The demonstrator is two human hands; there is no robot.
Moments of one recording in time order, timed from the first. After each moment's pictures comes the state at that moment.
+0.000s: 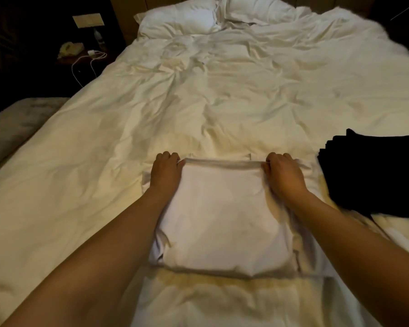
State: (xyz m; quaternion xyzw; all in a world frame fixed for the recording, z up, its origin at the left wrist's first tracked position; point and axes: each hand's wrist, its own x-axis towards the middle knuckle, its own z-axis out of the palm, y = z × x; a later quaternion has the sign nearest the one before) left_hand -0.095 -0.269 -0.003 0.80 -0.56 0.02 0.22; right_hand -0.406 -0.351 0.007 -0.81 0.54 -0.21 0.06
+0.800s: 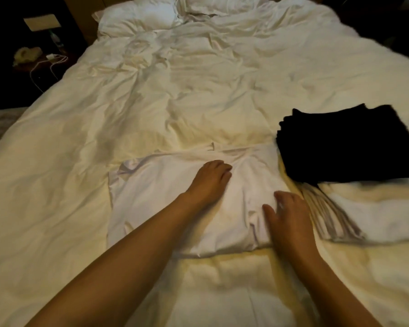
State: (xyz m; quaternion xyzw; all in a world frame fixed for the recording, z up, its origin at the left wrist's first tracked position) left_hand -0.283 -0.275 -0.005 0.63 -0.75 -0.14 0.17; right_hand -0.505 -0.193 -0.013 -0.66 0.66 -0.30 0.21
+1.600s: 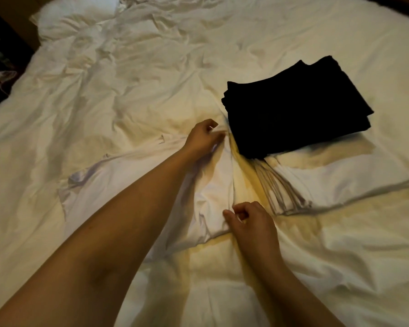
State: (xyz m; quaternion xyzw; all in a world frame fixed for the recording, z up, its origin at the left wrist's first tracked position) left_hand -0.389 -0.374 0.007 0.64 -0.66 -0.30 0.26; right_hand -0.532 -0.157 -0.019 -0.54 0.67 -0.34 0.39
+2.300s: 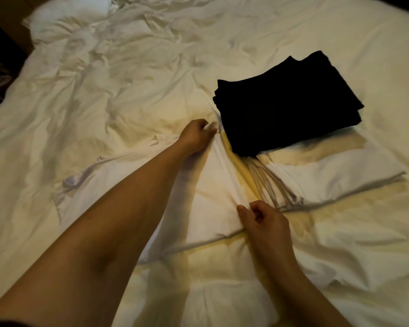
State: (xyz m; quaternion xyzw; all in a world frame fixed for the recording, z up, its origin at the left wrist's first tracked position) left_hand -0.389 -0.392 0.006 0.66 -0.69 -0.23 0.18; right_hand -0.563 -0.149 -0.017 -0.47 0.65 -0.43 0.41
